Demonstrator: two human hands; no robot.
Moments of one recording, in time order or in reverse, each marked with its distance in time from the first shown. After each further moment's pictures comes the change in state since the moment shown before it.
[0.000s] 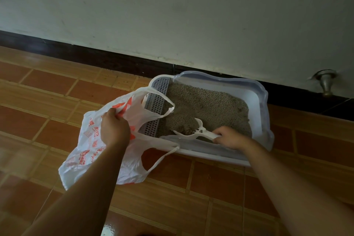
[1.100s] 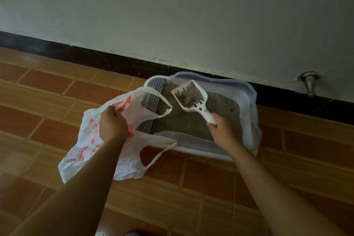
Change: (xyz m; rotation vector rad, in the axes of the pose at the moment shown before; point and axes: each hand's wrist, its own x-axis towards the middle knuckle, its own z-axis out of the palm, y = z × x) left_hand -0.018 0.008 -0.004 -0.067 -0.023 0.022; right_hand -0.030 -0.018 0.009 0.123 0.547 -0.100
